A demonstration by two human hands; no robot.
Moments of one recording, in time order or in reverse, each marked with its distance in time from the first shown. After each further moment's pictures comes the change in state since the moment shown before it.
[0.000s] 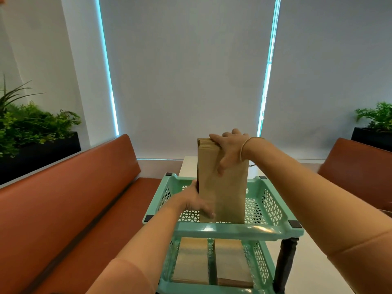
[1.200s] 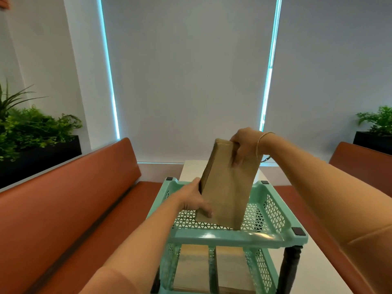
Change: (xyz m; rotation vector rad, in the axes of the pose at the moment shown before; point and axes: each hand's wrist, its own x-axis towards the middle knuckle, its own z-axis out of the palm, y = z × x) left_hand -0.010 0.014 -0.018 0.027 0.000 0.040; right_hand 0.003 0.027 -0.013 0.141 0.022 0.036
